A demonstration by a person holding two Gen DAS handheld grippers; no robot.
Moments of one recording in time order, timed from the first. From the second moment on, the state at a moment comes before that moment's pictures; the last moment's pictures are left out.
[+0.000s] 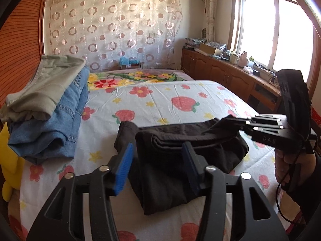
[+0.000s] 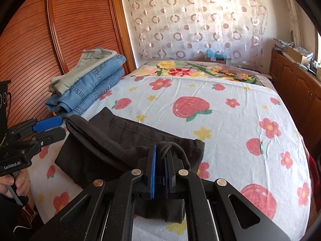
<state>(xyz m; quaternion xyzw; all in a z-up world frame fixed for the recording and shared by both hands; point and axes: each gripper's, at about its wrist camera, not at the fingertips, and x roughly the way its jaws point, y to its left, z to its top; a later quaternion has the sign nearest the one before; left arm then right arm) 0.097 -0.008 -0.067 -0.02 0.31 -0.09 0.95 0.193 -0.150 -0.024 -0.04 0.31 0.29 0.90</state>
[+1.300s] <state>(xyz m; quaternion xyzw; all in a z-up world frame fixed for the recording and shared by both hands) 0.077 0.002 -0.107 -0.04 0.37 -0.10 0.92 0.147 -0.209 -0.052 -0.06 0.37 0.29 0.88</state>
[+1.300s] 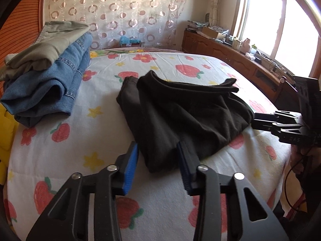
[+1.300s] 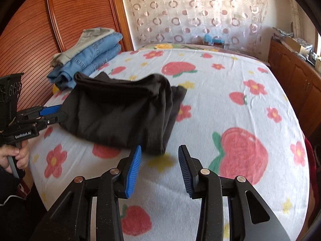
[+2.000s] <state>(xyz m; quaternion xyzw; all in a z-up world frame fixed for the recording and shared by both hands) 0.051 -0.006 -0.078 -0.03 0.34 -0.11 0.93 0.120 -0.215 -0.036 -0.05 0.34 0.31 0.89</state>
